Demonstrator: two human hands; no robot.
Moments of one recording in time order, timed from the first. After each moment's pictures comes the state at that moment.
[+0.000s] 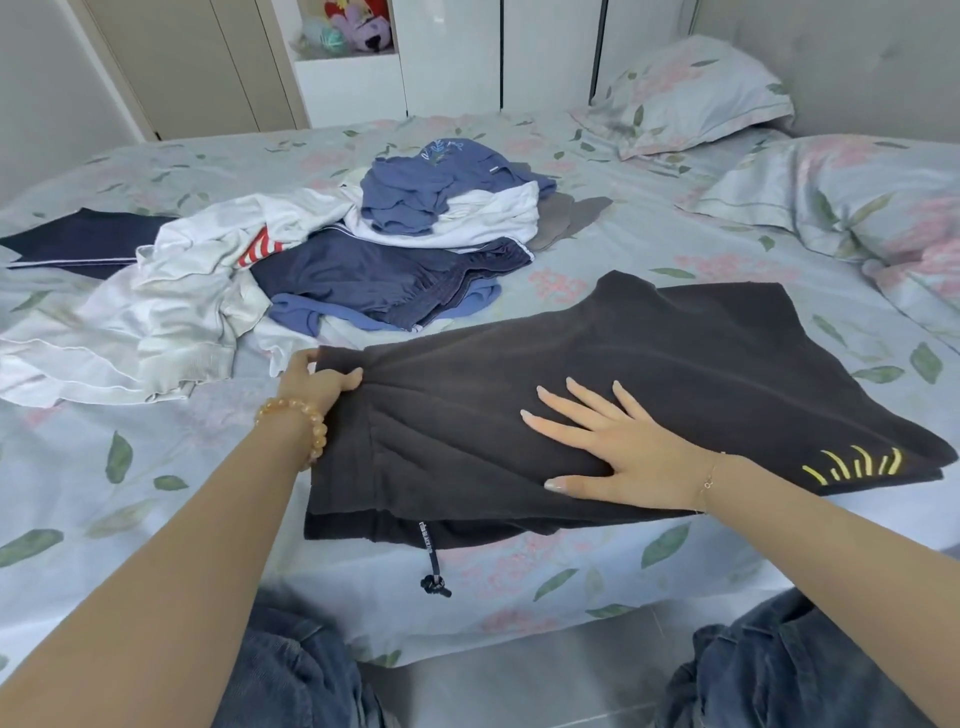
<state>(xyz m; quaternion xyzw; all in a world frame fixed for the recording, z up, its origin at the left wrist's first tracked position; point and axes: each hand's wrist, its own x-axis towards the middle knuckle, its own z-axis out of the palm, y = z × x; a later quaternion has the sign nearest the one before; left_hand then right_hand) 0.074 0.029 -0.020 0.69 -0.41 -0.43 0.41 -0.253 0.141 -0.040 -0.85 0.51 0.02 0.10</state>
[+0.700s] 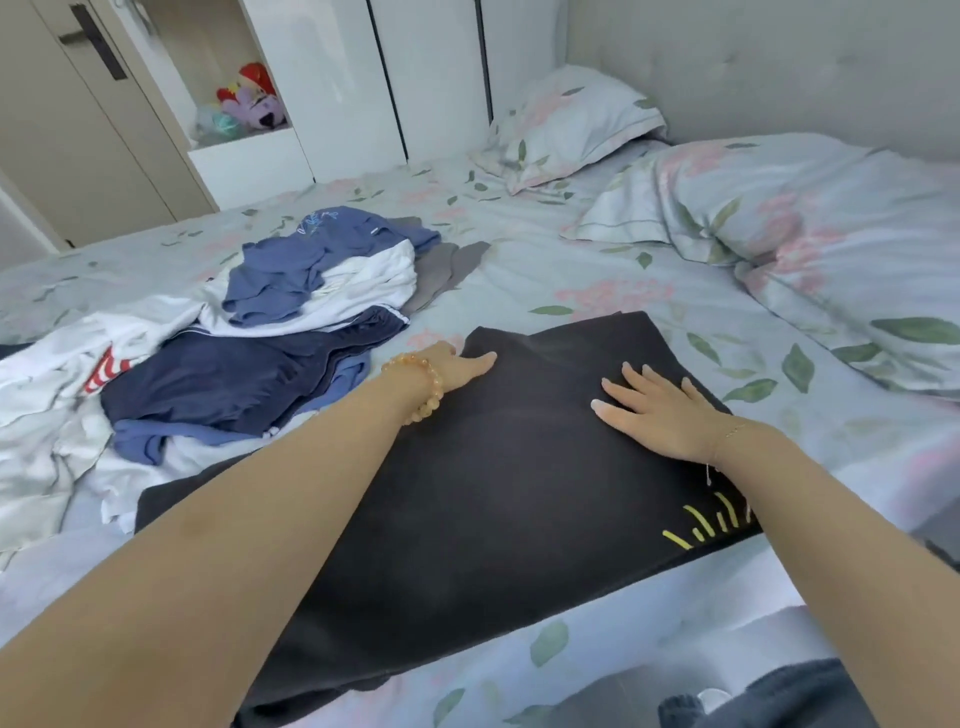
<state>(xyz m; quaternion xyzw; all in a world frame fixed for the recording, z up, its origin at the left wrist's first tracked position) -0.212 -0.045 0.012 0.61 -0.73 -0.30 0.01 -0.438 0.099 -0.036 -0.61 0.76 -0.02 0.22</state>
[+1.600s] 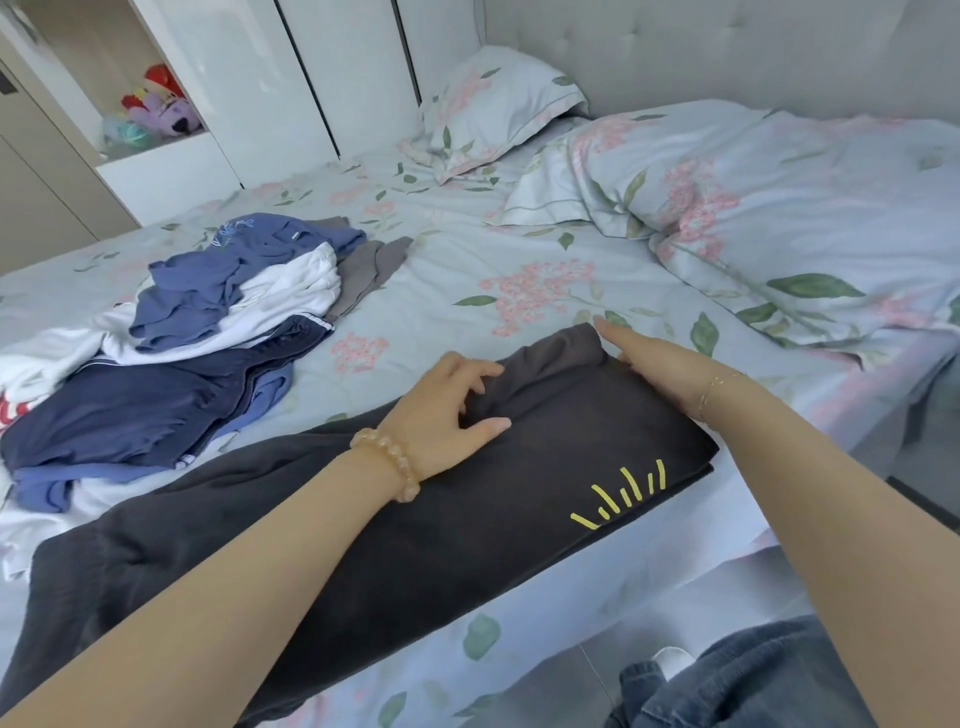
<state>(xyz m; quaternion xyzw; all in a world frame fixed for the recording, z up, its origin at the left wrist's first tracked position) -0.249 0.045 -0.012 0.33 -0.92 -0.16 0.10 -0.501 0.127 -0.020 -0.30 0.73 -0.36 0.50</state>
